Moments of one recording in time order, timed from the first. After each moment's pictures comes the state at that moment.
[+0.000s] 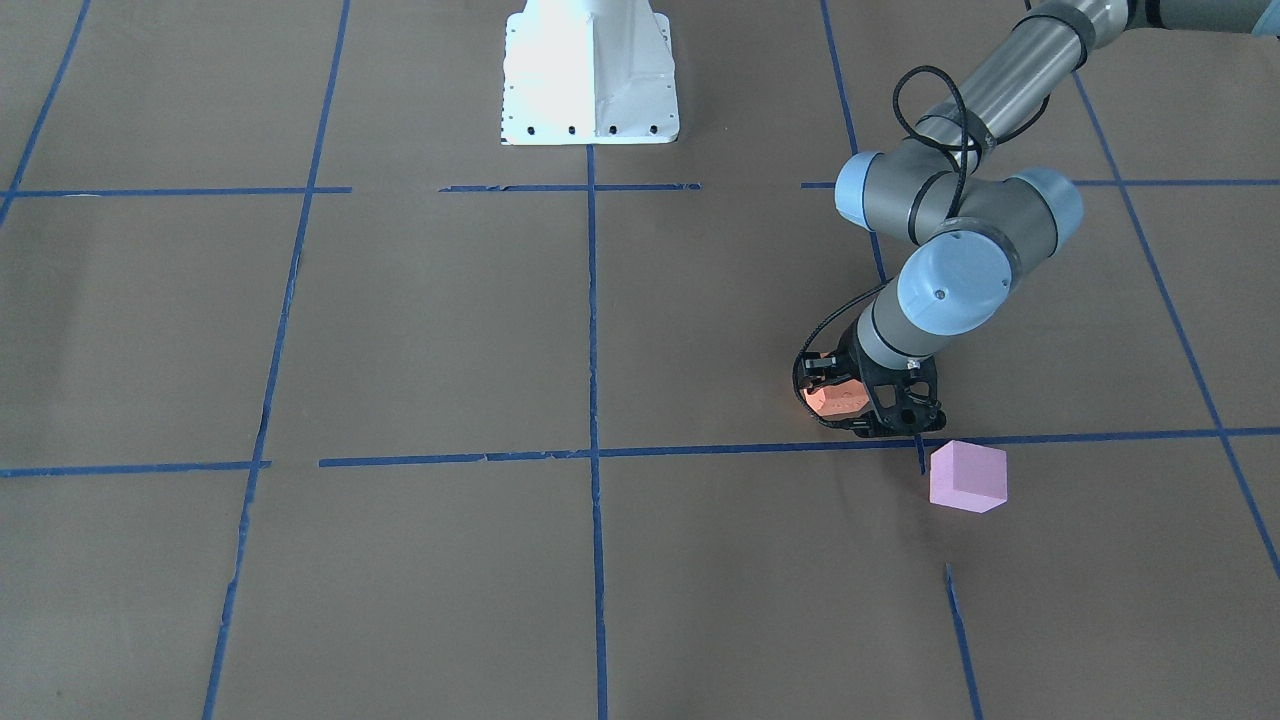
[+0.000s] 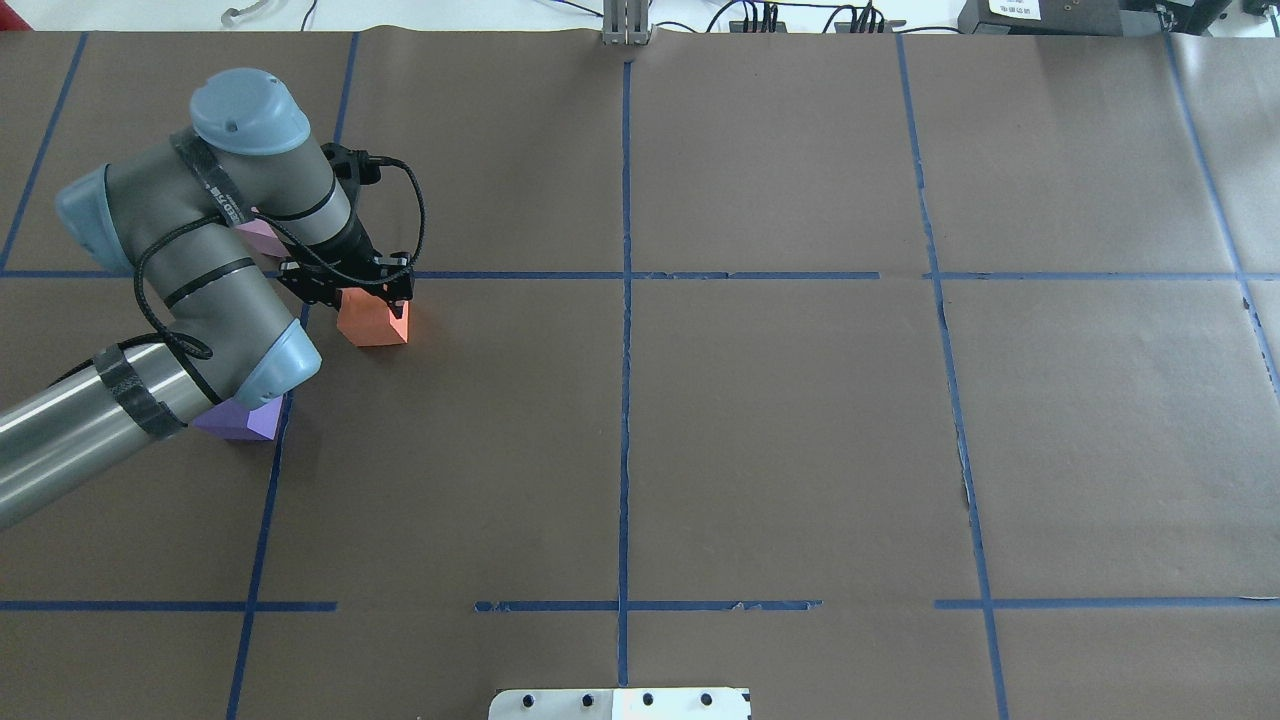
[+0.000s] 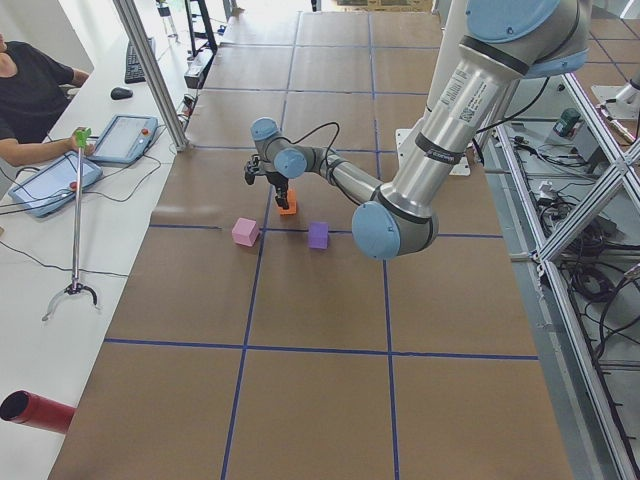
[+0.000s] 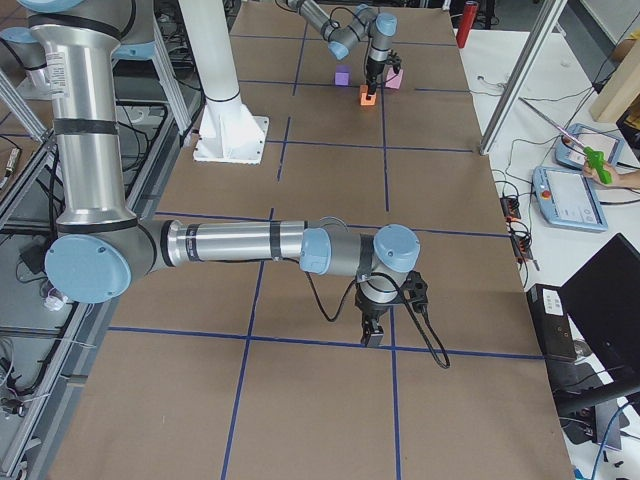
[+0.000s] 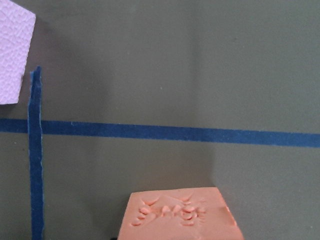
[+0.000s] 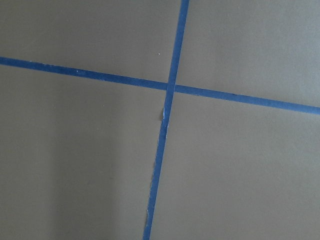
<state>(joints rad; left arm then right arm) -0.82 -2.13 -1.43 -1.71 -2.19 -0.94 1.52 -1.52 1.60 -1.72 2.29 -0.16</state>
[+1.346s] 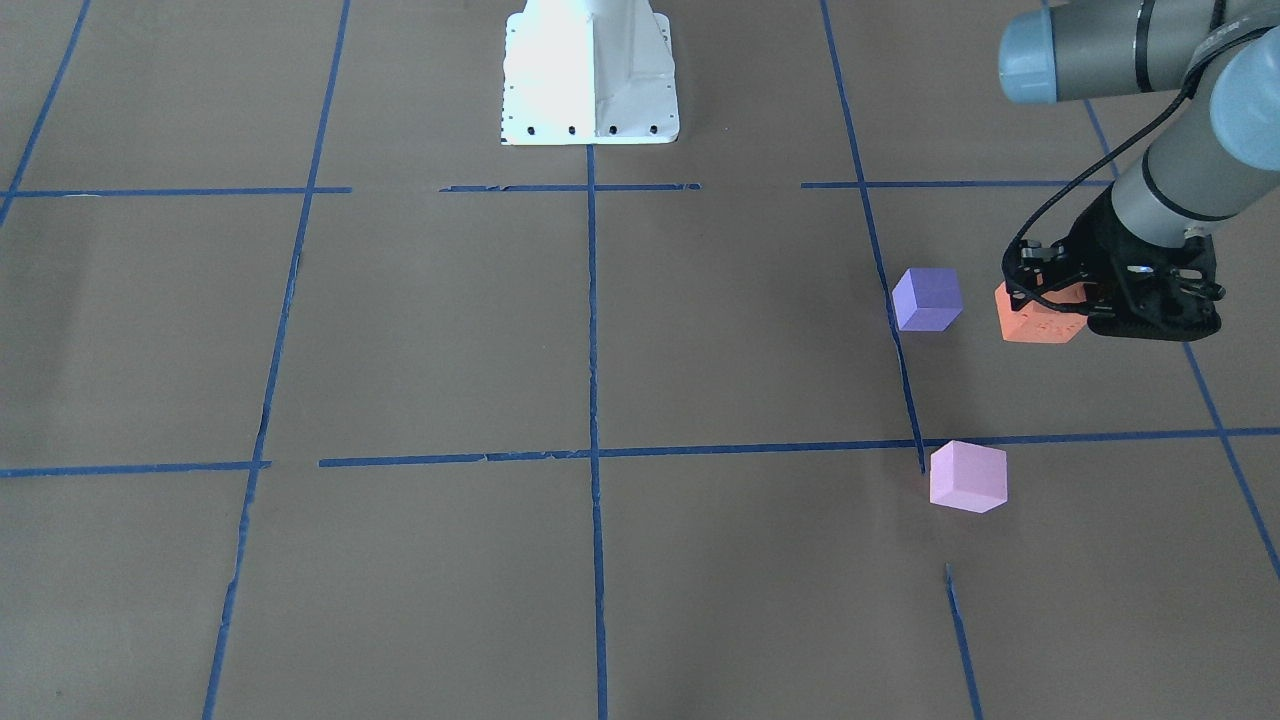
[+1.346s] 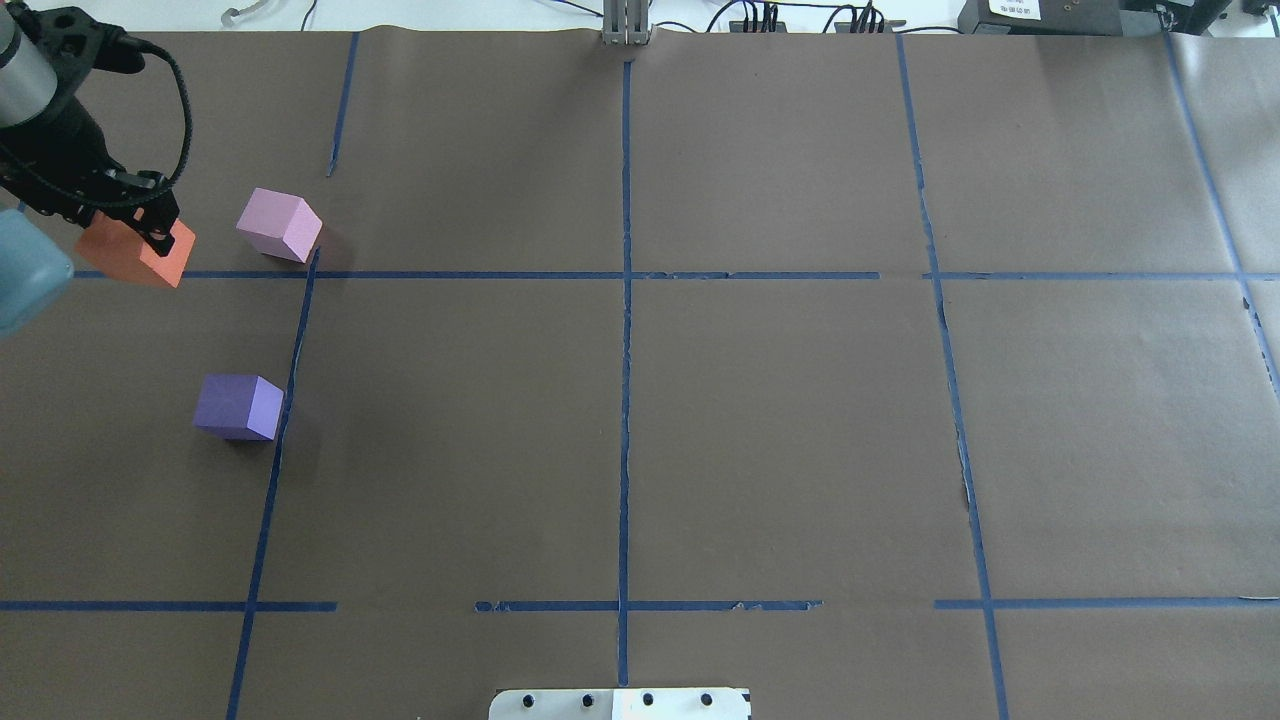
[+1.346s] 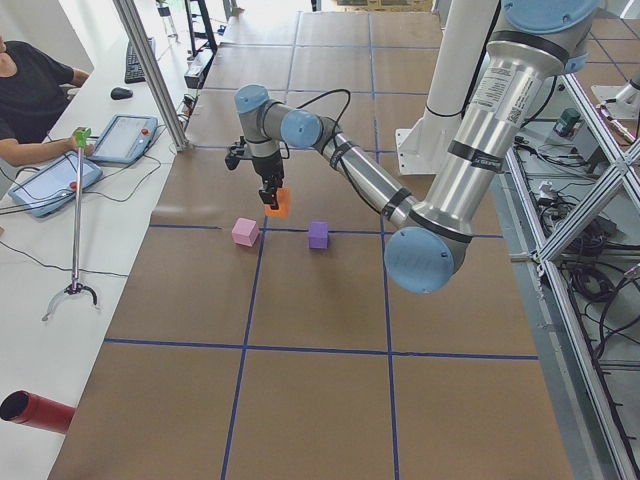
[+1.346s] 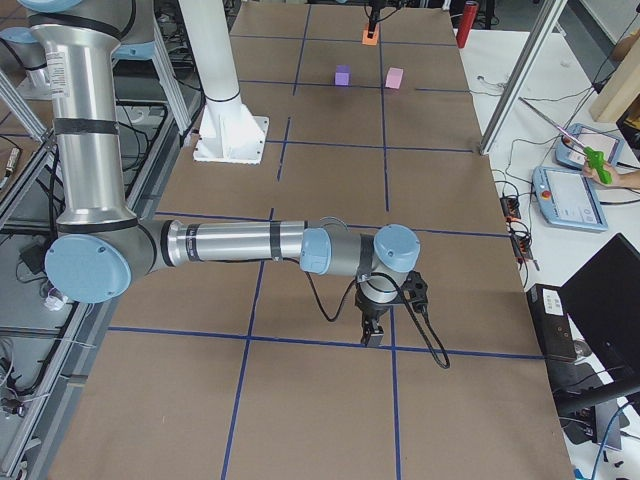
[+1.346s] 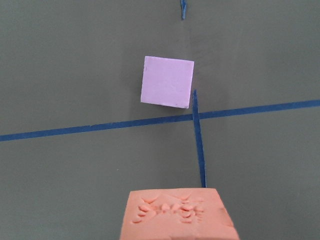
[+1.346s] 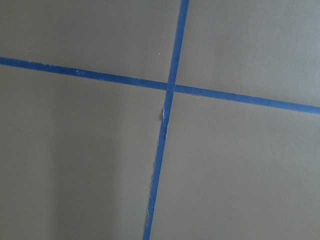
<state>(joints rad) -1.10 -1.91 -1.88 -1.22 -2.24 -0.39 1.52 -1.52 1.60 -1.72 2.29 -0.16</state>
